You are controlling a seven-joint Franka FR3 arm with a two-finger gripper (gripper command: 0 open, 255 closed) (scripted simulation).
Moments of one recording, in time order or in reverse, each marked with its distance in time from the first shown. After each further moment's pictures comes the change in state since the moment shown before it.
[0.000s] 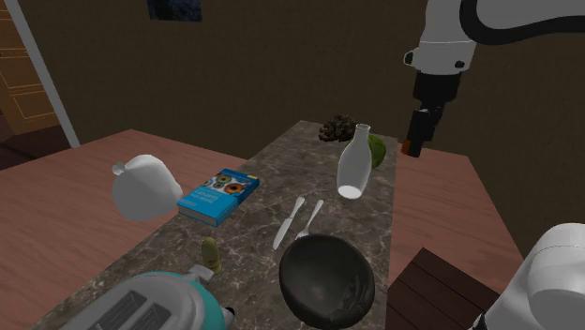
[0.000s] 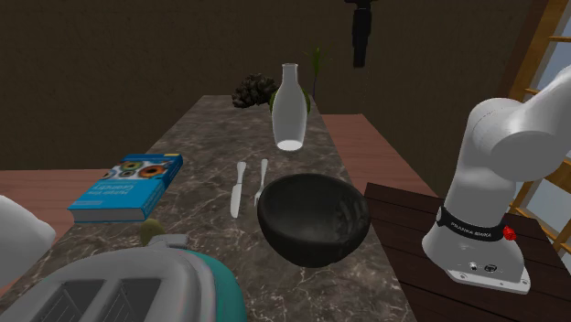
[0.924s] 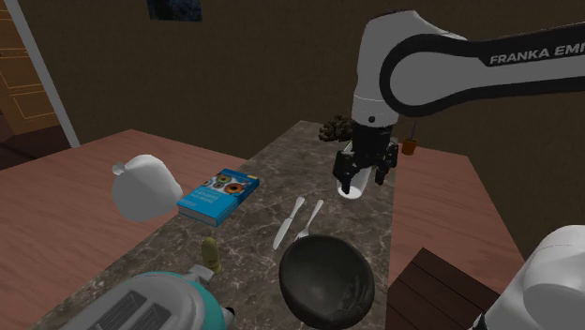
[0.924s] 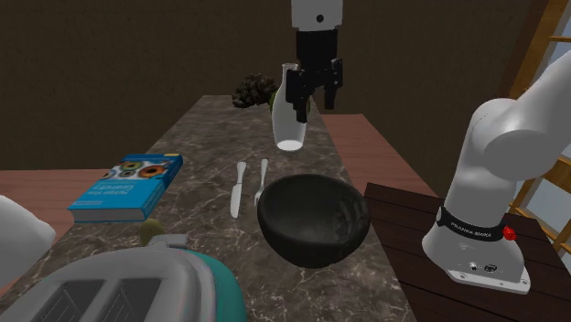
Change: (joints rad) arm -0.075 0.172 0.260 -0.108 0.193 0.305 0.609
